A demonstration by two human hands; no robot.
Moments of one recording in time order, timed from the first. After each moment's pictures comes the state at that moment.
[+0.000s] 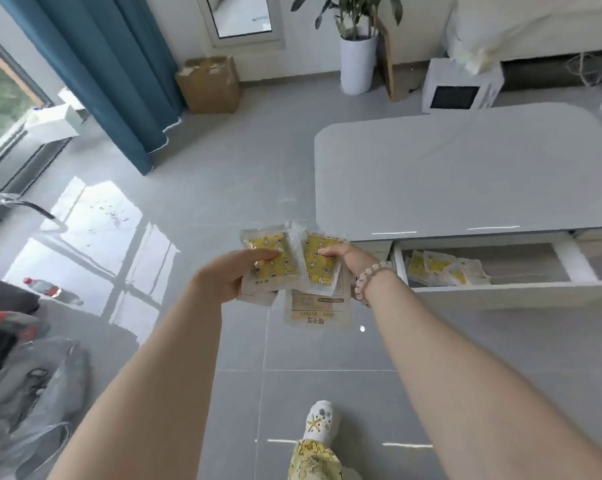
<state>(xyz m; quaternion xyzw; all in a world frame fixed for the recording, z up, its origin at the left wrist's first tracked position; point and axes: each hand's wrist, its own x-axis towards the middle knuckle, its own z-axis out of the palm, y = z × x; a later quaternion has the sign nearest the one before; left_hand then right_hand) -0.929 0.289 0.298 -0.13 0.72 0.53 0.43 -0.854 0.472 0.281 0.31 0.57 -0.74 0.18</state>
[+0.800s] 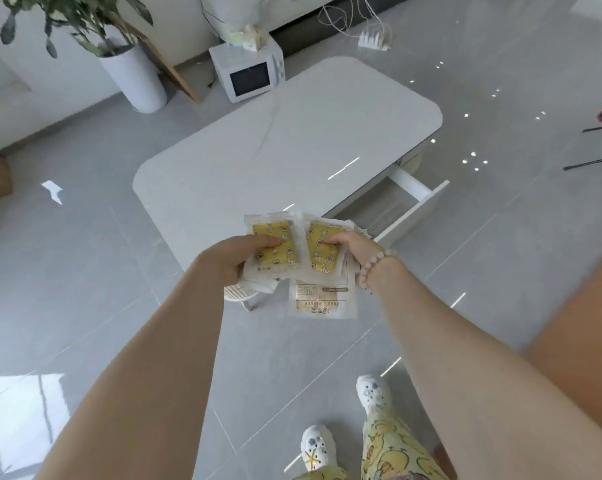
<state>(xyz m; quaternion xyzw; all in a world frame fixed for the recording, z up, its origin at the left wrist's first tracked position) -0.999 0.569 0.265 0.09 0.69 0.35 0.63 -0.819 0.663 0.247 0.50 0.36 -0.78 -0.07</state>
